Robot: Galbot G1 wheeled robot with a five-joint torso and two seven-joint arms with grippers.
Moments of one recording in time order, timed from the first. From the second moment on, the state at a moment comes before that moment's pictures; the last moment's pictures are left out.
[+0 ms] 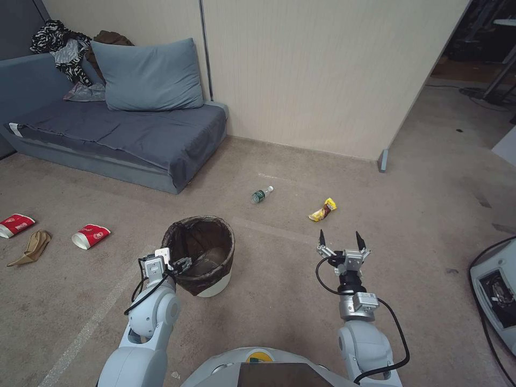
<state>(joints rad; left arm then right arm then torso) 1.44 -1.43 -0.52 -2.03 -0.41 0.72 -0.52 -1.60 1.61 0.62 1.97 -0.06 0.23 0.04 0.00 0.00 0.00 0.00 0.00</state>
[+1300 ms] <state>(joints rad) 1.43 -1.45 -0.51 -2.00 -0.43 0.73 -0.54 -1.60 1.61 0.62 1.95 -0.06 0.24 0.03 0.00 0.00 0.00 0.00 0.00</state>
